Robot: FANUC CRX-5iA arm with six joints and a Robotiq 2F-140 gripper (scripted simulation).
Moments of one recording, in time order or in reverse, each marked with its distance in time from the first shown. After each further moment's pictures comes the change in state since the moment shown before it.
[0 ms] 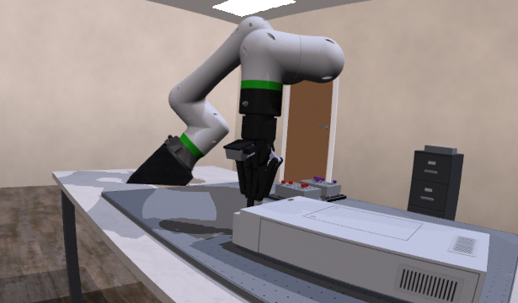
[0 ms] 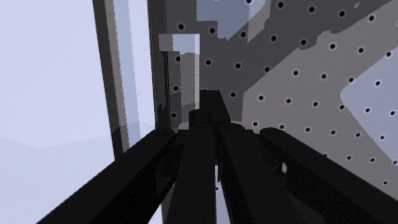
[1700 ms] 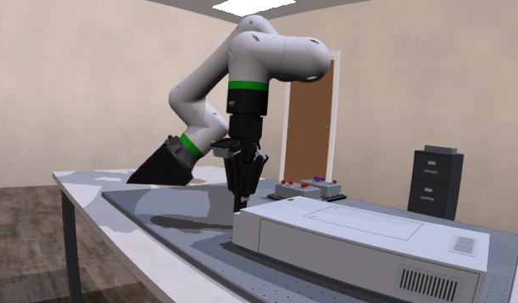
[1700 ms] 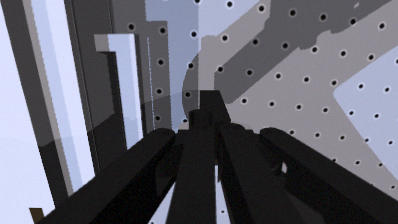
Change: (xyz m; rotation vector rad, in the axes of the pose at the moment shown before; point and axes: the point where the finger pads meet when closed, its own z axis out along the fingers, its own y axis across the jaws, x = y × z) arm 0.000 0.040 0.000 0.000 0.000 0.000
